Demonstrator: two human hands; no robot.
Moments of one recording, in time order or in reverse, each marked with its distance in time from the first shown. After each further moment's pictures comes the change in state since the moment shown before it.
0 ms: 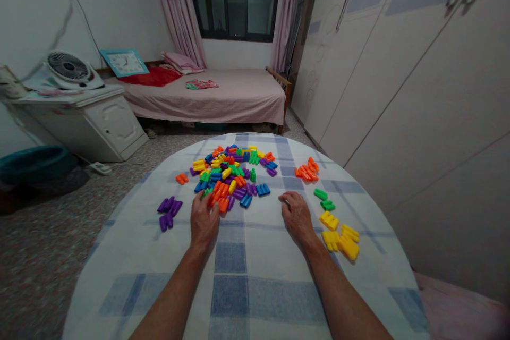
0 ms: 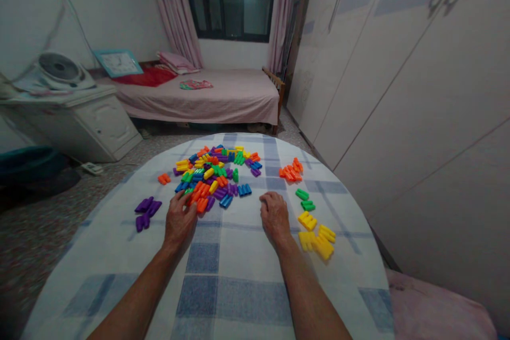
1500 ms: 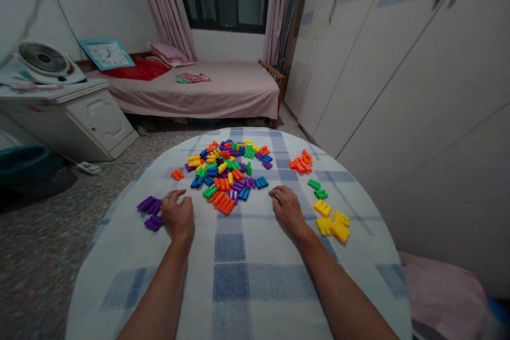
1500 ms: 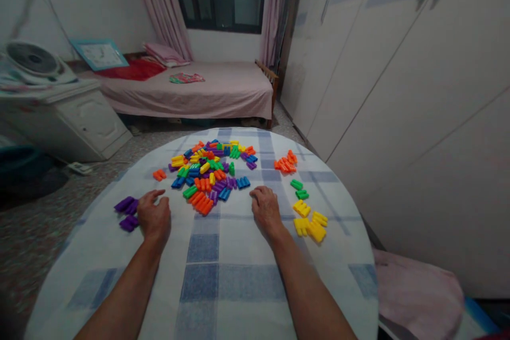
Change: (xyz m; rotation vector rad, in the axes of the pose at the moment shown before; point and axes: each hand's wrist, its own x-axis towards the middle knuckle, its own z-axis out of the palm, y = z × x) left_hand 0.022 -0.022 -0.032 0.135 0.225 -0.184; right_hand -0.006 -0.018 0.004 0.009 -0.052 -0.041
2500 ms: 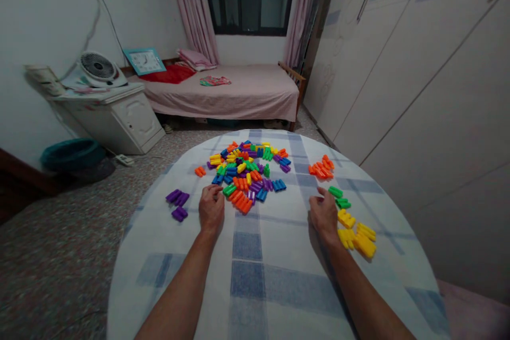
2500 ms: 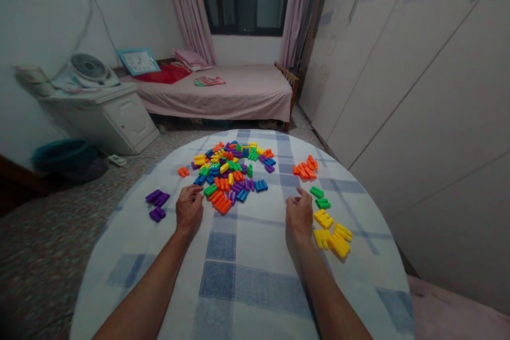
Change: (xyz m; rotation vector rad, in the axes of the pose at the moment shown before) left_hand -0.012 0.007 0.013 -0.227 -0.166 0.152; right_hand 0.002 0.006 -0.027 0.064 0.273 0.528
